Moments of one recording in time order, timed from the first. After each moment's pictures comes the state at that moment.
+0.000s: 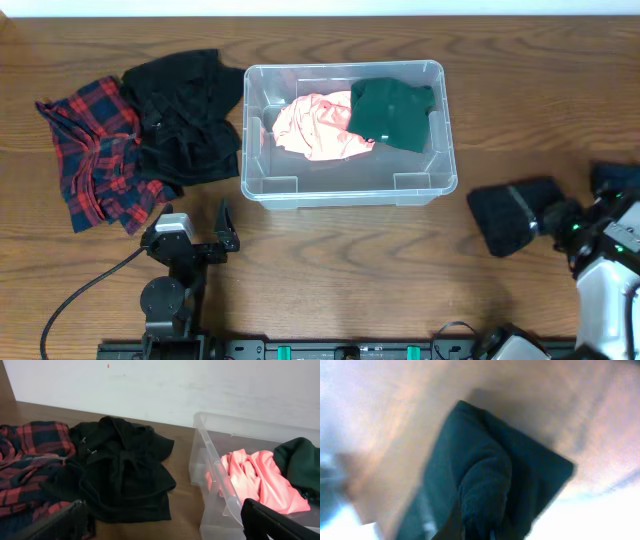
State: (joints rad) left arm 0.00 0.02 0.02 -0.12 0.01 -0.17; right arm -0.63 1.17 0.61 -0.39 -0.31 0.40
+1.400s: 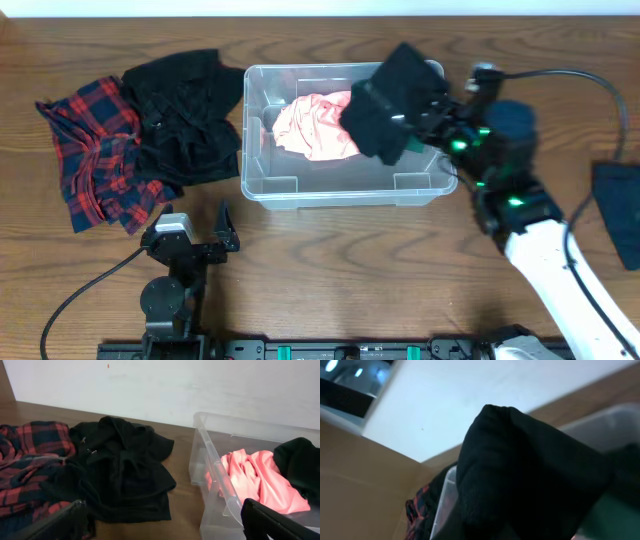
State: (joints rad) left arm 0.00 0.02 0.02 -0.12 0.01 -0.17; right arm 0.31 1.25 0.89 0.08 -0.20 0.82
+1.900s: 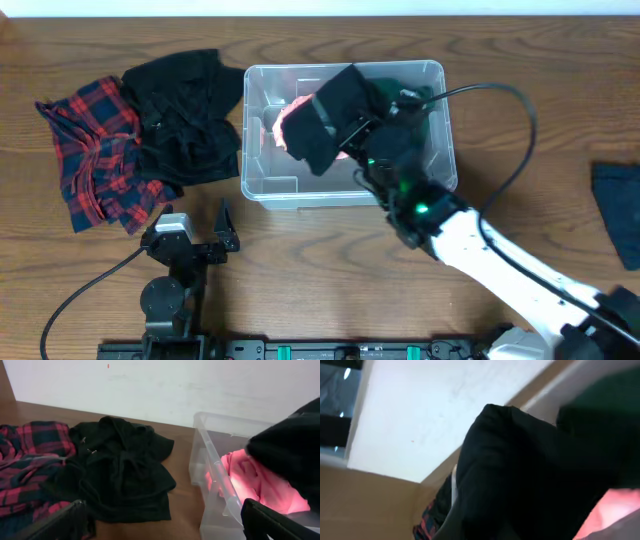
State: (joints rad) left arm 0.00 0.02 0.02 -0.12 0.01 -0.17; right arm 0.70 1.48 0.93 0.20 0.33 1.18
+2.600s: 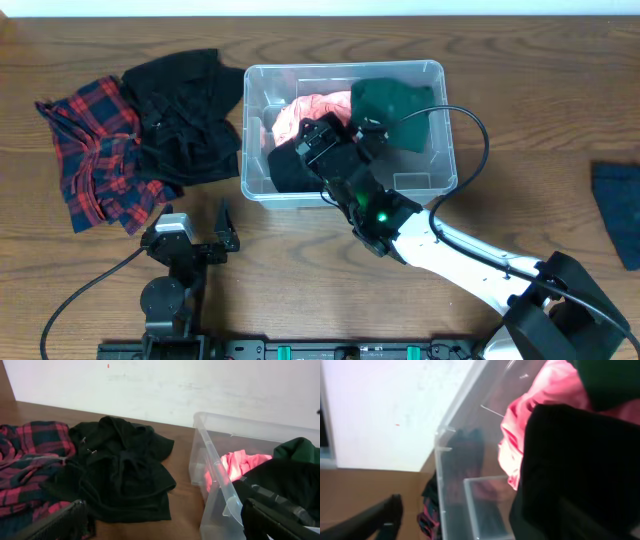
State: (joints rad) left arm 0.00 0.02 0.02 -0.12 0.01 -0.17; right arm 0.83 1.63 0.93 0.25 0.37 1.39
